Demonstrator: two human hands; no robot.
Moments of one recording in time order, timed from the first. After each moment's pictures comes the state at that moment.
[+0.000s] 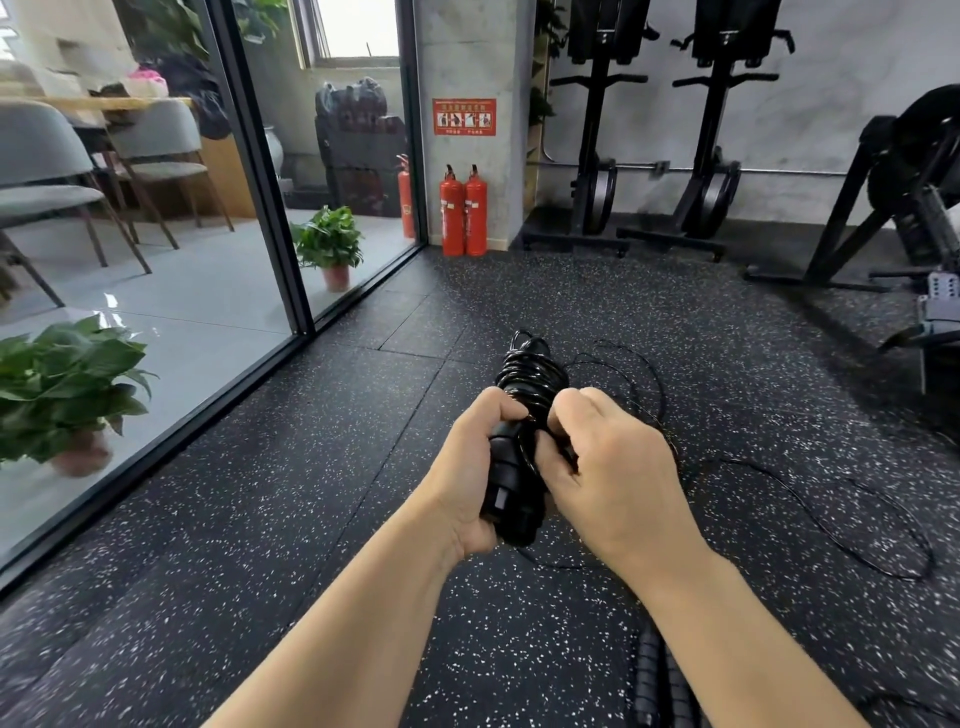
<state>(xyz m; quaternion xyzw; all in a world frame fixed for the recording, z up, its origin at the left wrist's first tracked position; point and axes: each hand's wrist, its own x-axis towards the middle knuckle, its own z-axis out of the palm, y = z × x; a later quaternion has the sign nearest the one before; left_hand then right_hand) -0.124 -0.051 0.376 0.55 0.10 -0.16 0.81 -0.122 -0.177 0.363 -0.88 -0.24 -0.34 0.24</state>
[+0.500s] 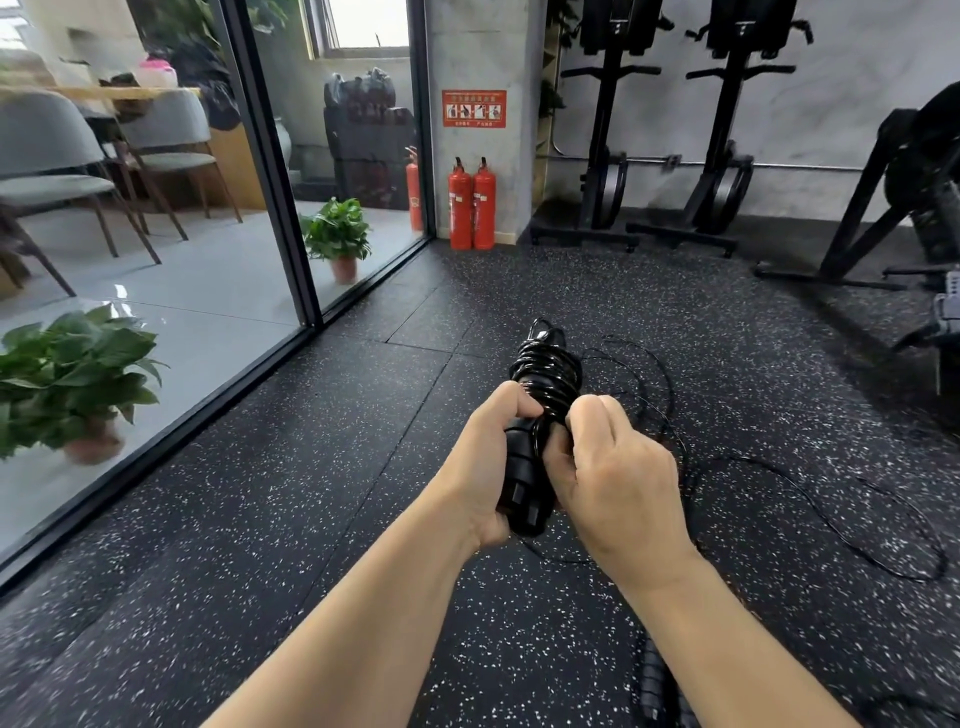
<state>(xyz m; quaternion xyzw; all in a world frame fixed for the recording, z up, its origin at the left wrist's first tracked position) -0.124 -0.050 0.374 0.58 0.12 -0.15 0.79 -0.114 -0.165 0.343 -0.83 -0.24 -0.45 0.21</state>
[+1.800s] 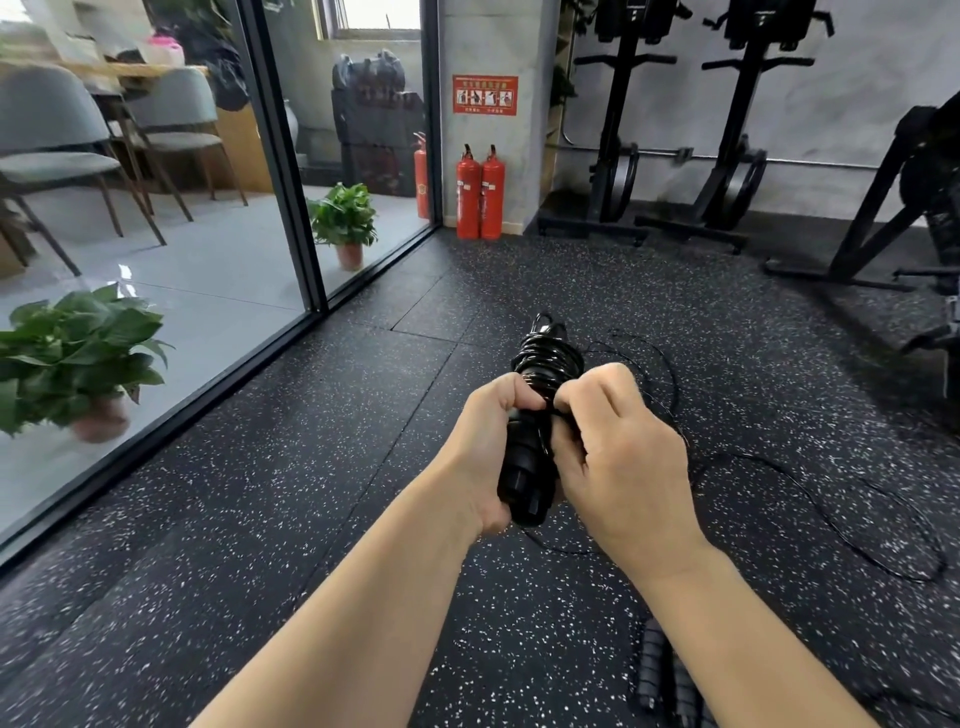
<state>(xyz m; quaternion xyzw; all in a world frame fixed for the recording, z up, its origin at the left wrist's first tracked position) -0.118 -0.041 0.373 0.53 0.14 -0.17 0.82 -0.119 -0.161 0.352 -0.85 -0.25 -0.40 0.23</state>
